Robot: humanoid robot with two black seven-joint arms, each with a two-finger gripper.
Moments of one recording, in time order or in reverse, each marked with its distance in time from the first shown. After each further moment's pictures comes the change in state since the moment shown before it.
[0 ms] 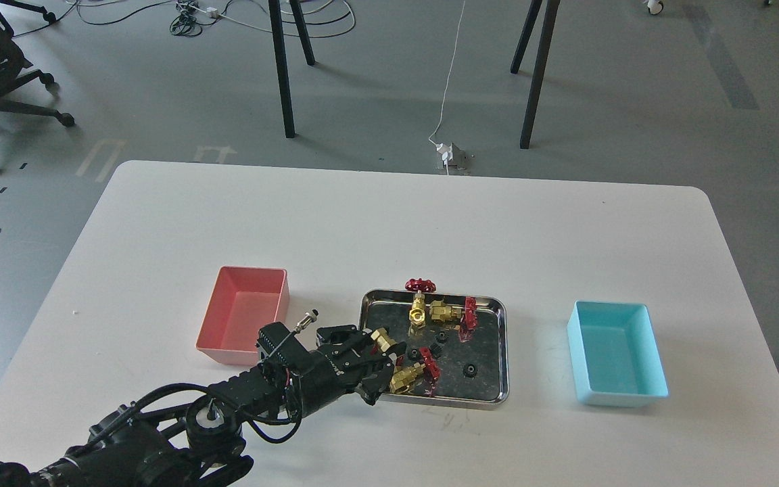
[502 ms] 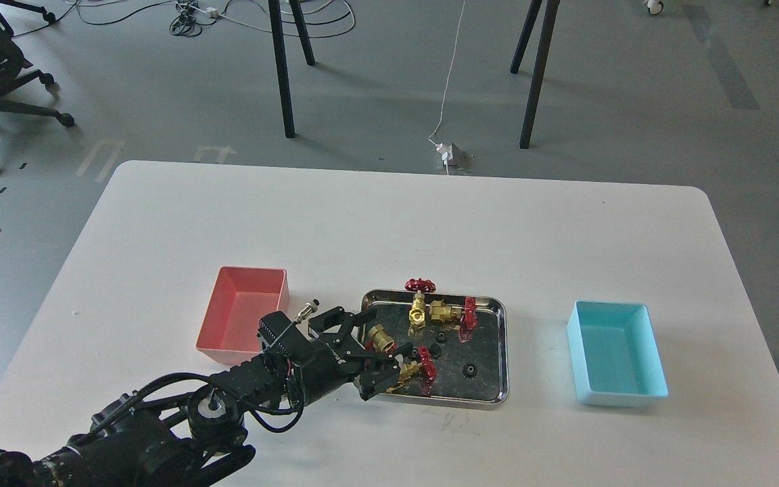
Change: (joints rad) left arm -0.034 -0.011 0.028 0.009 0.000 0.014 0.013; right arm 0.004 0.000 0.004 0.009 0.000 0.001 -0.001
